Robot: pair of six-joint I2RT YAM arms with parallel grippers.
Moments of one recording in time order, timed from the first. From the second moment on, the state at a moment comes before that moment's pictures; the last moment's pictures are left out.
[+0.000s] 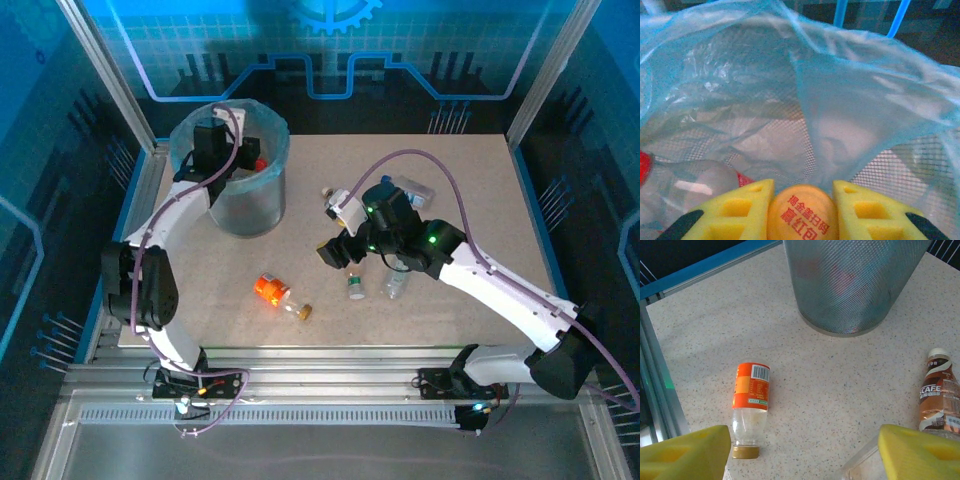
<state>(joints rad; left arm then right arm) -0.09 1.70 1.39 -0.11 0.09 -0.04 0.78 1.28 1.22 -0.57 -0.16 -0.06</state>
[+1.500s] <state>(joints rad) -0.65 1.19 1.38 -0.45 0.09 0.02 0.41 1.16 1.01 -0.84 0.06 0.37</state>
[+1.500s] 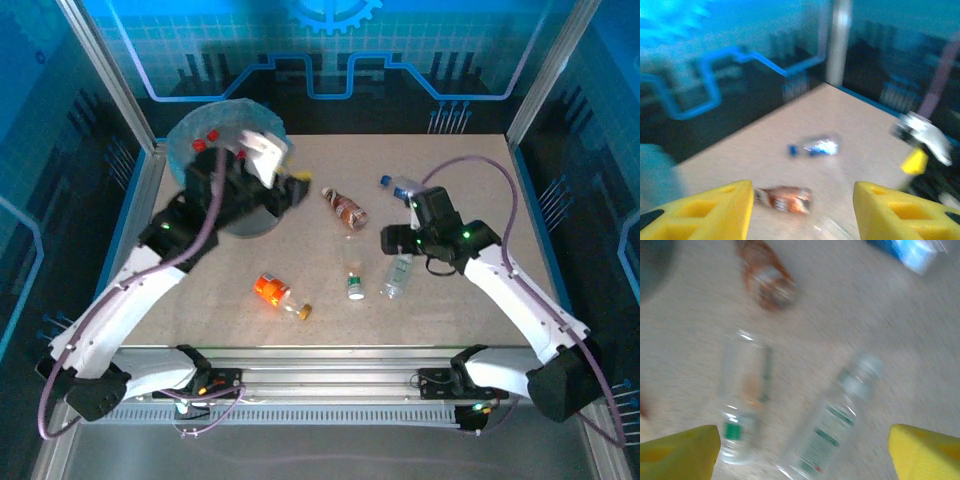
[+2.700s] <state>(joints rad) -0.81 1.55 1.19 -0.28 0.08 -0.36 0.37 1.32 0.73 -0.57 -0.11 0.61</state>
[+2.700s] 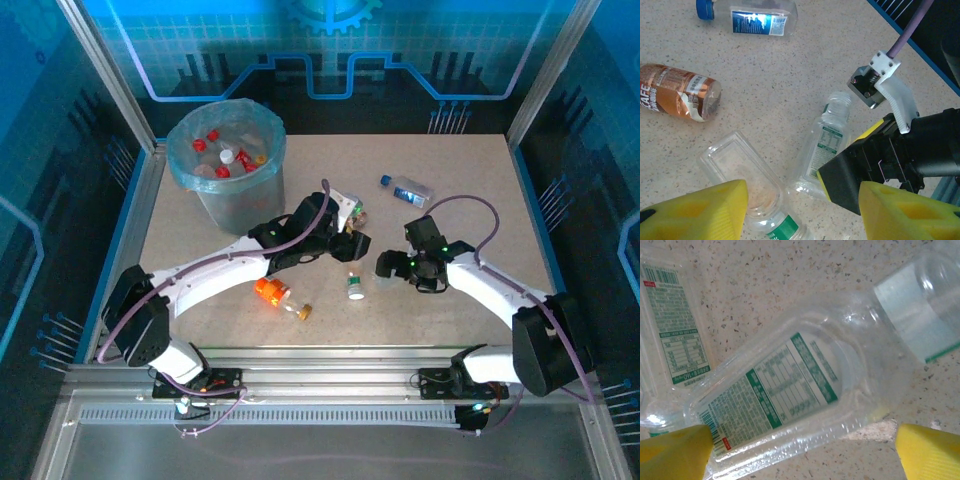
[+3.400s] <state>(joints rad) -0.81 1.61 1.19 -0.28 0.13 -0.37 0.33 1.44 0.77 -0.40 -0.11 0.73</state>
